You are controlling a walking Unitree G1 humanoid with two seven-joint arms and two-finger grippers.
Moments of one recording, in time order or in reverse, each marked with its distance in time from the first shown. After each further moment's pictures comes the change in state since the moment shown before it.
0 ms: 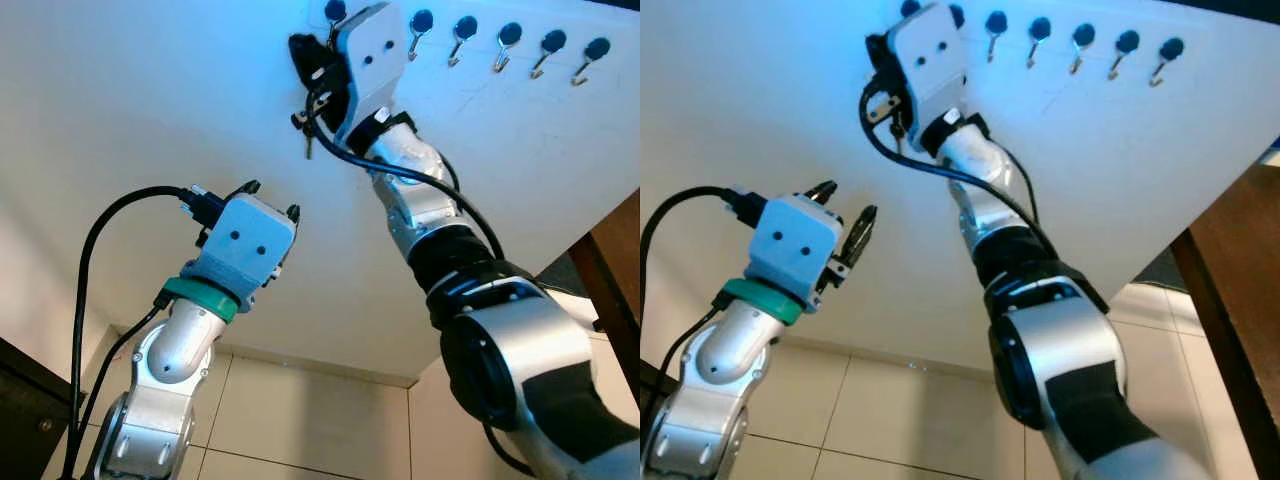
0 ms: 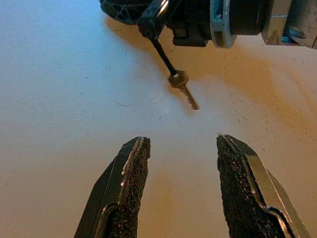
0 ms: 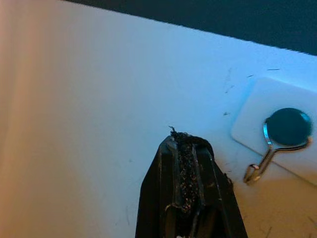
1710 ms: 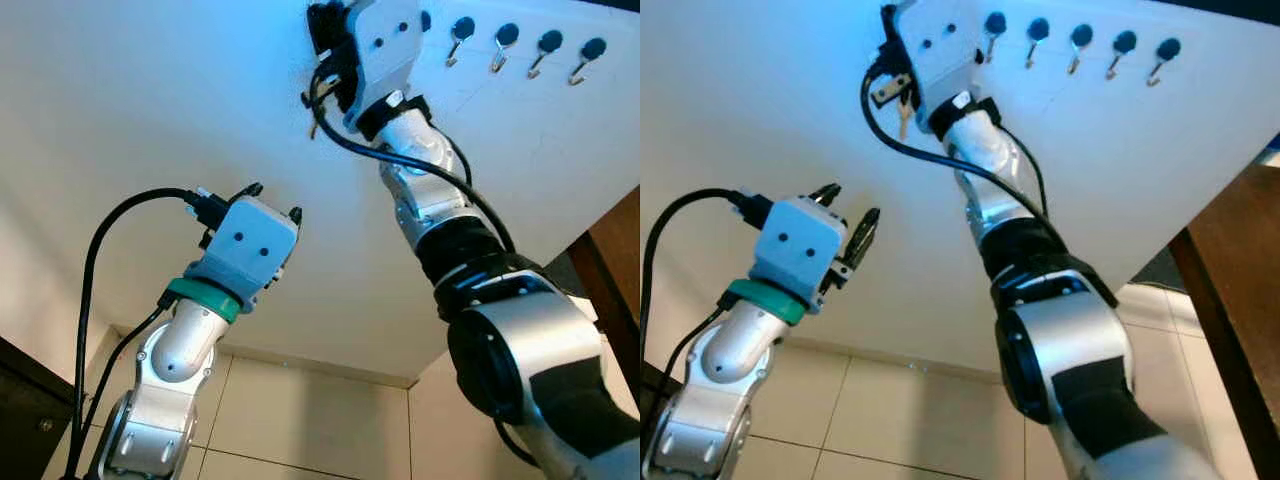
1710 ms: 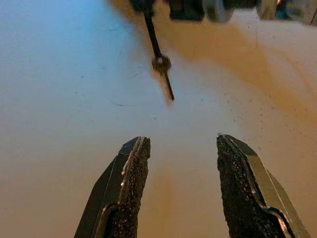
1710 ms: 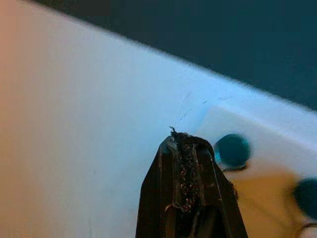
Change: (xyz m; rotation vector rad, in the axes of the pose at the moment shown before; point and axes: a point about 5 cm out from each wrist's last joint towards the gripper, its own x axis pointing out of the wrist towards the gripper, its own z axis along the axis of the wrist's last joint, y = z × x) left arm 0.002 -0.003 -0.003 -0.006 0.003 -0.009; right arm 0.003 -0.009 0.007 -0.100 0.002 -0.072
